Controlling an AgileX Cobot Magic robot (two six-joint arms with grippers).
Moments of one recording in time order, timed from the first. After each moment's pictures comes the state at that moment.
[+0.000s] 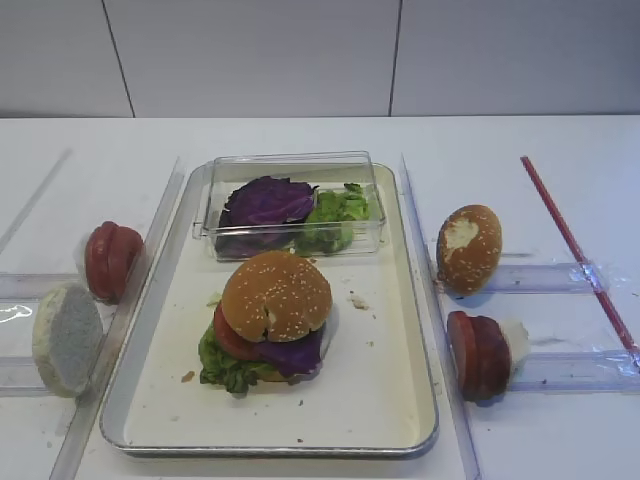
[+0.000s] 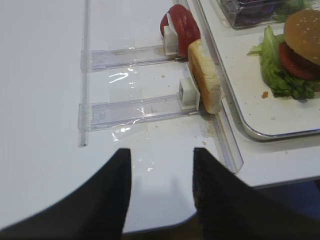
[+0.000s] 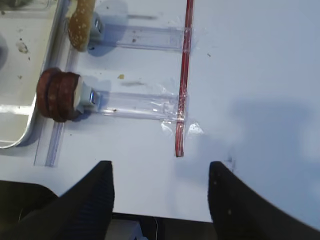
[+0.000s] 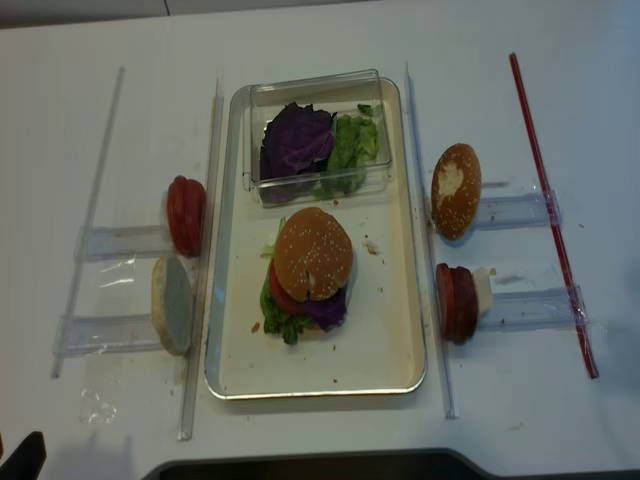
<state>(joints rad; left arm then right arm) -0.03 -0.02 -0.49 -0.06 1.18 0.05 -0.04 0.61 -0.84 0.16 1.26 -0.16</state>
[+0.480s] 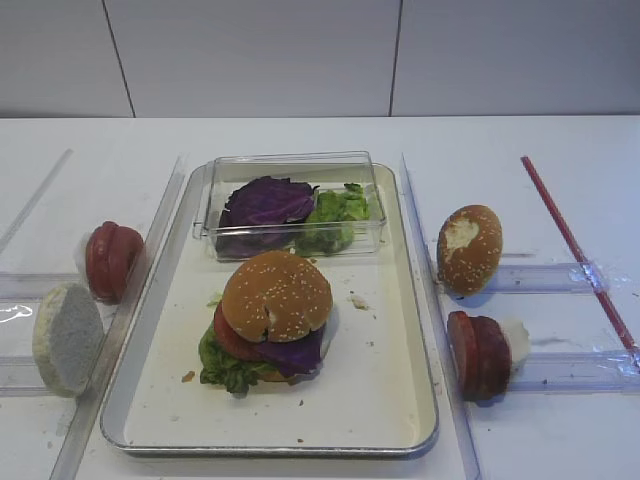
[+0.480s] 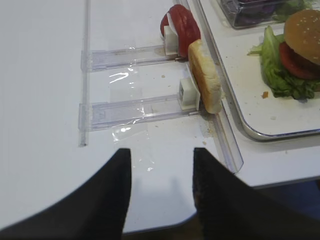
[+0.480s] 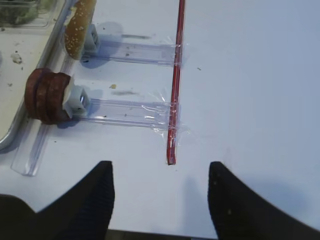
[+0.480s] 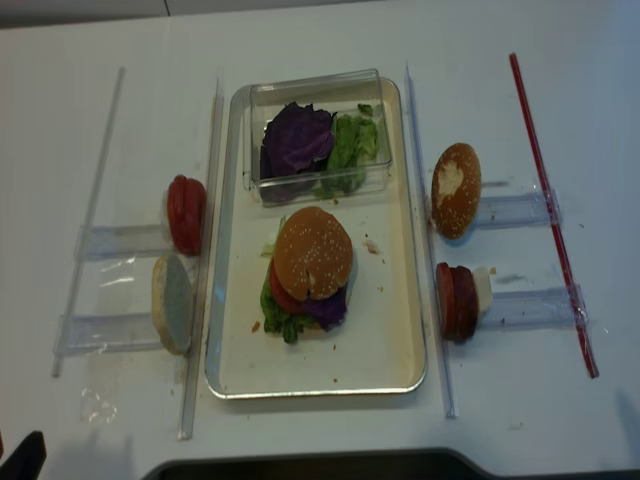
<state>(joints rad) -0.03 -0.02 -0.49 -0.06 1.18 0.05 -0.04 0.16 -0.55 0.14 1.17 -0.16</state>
